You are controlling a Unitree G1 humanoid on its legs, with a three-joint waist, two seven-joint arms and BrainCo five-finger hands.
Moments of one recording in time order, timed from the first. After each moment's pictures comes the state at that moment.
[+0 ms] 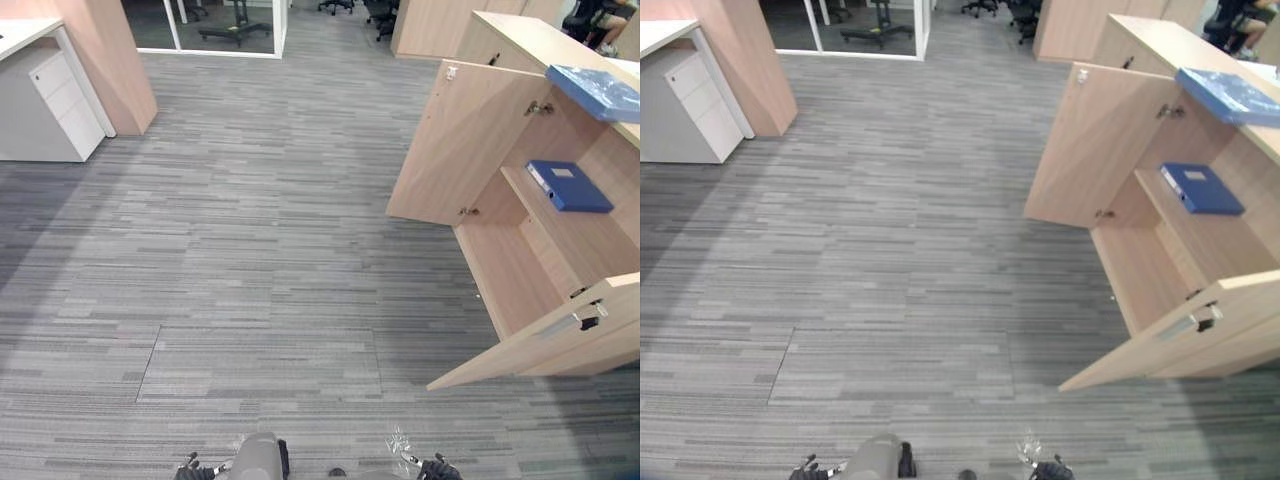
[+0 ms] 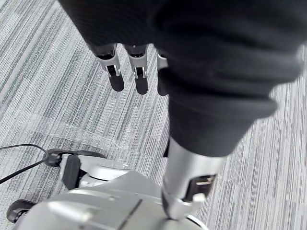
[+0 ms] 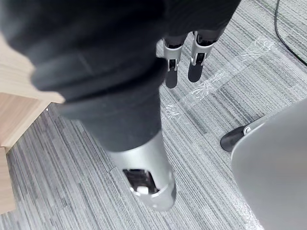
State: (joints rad) left arm 0.14 0.09 0.30 1.04 -0.10 -0.09 0.09; right arm 0.04 0.02 -0.43 1.12 0.10 0.00 -0.12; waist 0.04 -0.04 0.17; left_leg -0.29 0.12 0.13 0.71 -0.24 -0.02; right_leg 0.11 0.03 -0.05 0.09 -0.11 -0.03
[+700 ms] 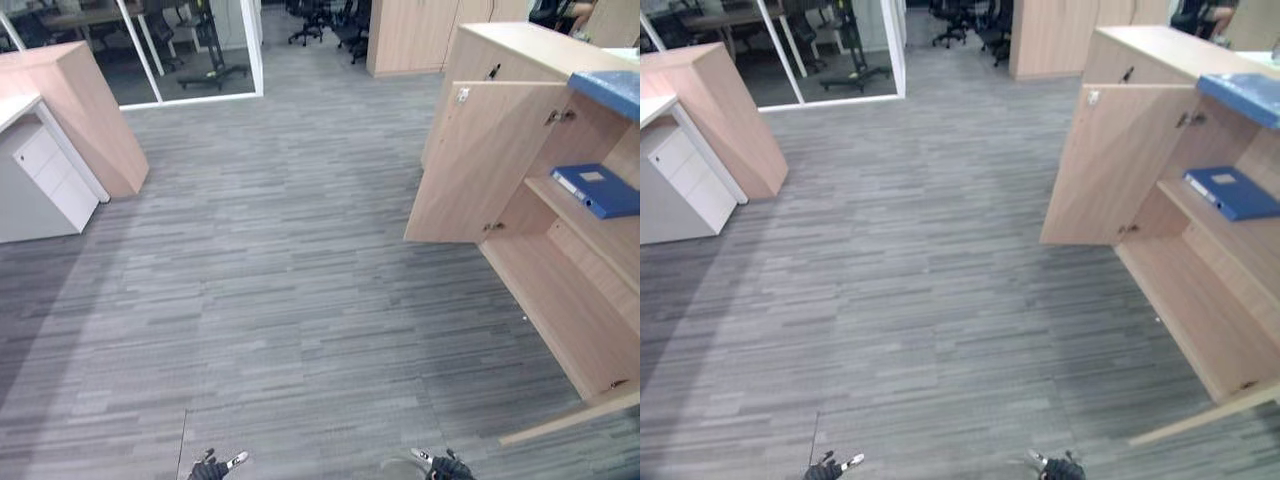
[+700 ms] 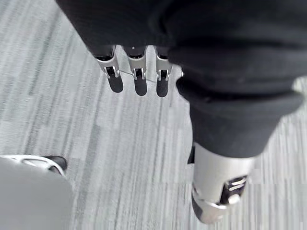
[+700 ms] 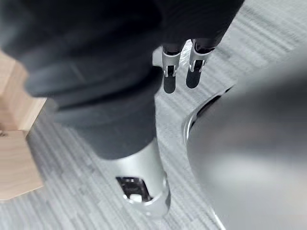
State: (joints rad) left arm 0.11 0.08 0.18 1.07 -0.11 -0.09 0.07; right arm 0.03 -0.02 -0.43 1.08 0.10 -0.01 -0.11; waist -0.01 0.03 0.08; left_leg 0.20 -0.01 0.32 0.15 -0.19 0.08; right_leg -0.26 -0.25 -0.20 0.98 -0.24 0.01
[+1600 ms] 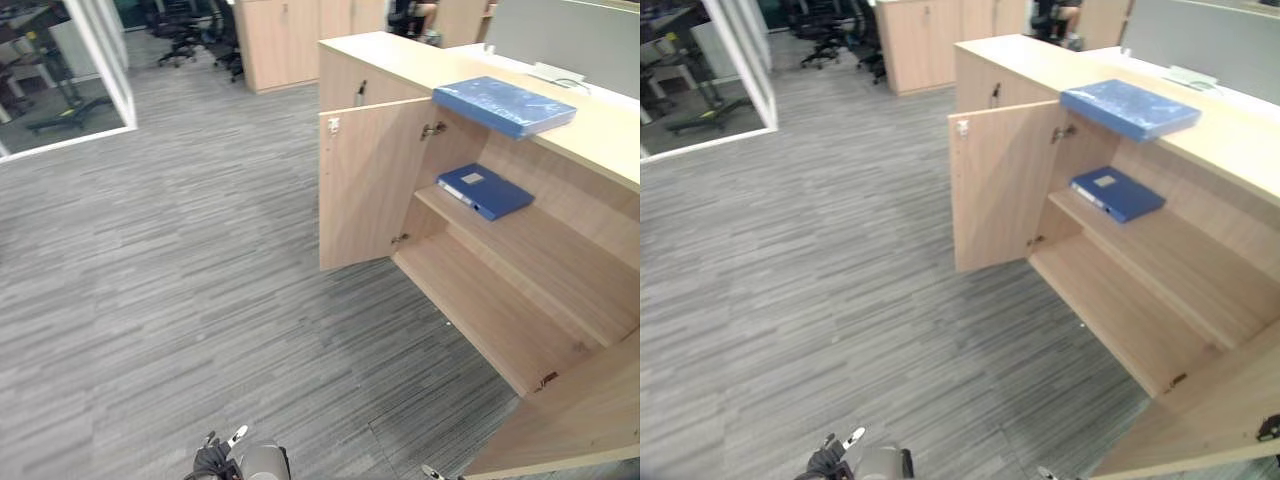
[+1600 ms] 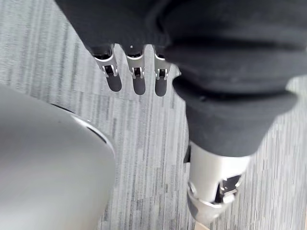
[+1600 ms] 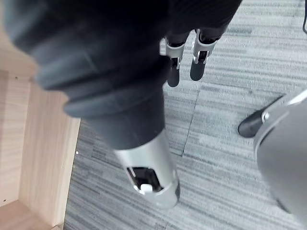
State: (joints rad) left arm 0.08 -0.04 0.44 0.98 -0.13 -0.09 0.06; right arm 0.06 0.01 -0.55 1.10 0.14 0.00 -0.10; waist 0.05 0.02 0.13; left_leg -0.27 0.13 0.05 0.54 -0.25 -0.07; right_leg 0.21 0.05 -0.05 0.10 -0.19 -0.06
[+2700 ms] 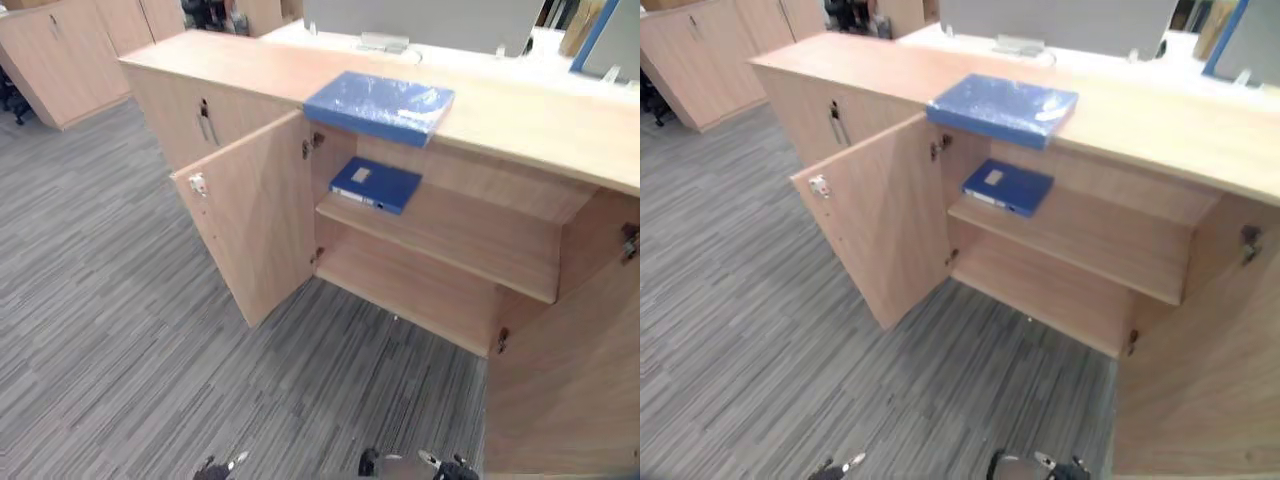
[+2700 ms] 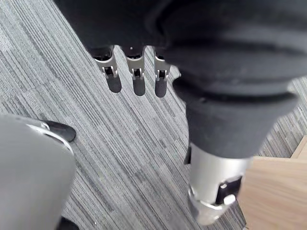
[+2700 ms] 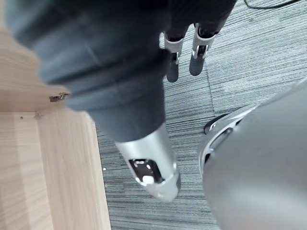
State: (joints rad) left arm 0.05 -0.02 0.38 1.11 -0.08 -0.06 0.09; right arm 0.06 -0.03 -0.48 1.09 0.13 0.00 -0.10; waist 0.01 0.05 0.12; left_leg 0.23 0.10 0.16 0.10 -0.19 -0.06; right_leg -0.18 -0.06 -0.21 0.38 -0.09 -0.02
